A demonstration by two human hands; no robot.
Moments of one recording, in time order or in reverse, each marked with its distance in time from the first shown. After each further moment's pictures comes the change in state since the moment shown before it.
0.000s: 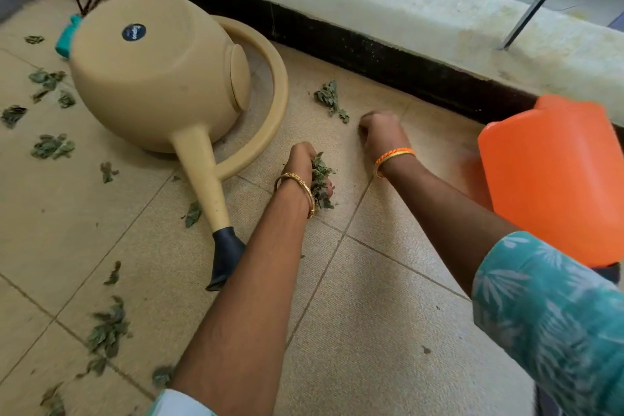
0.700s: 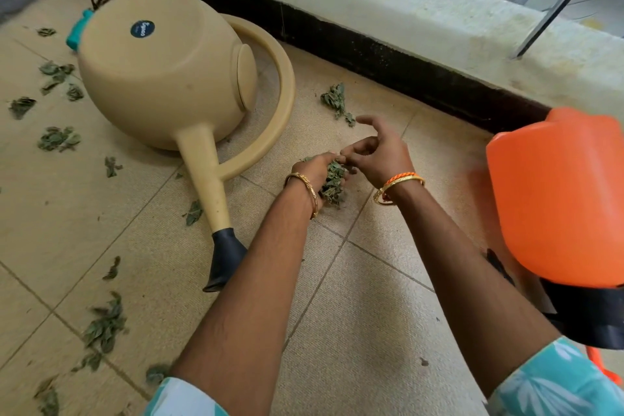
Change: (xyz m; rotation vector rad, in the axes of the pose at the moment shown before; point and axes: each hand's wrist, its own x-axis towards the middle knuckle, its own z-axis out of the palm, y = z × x) left_hand 0.015 -0.007 0.006 0.021 -0.098 0.081; right_hand -0.051 -0.040 -0.040 0.845 -0.140 0.277
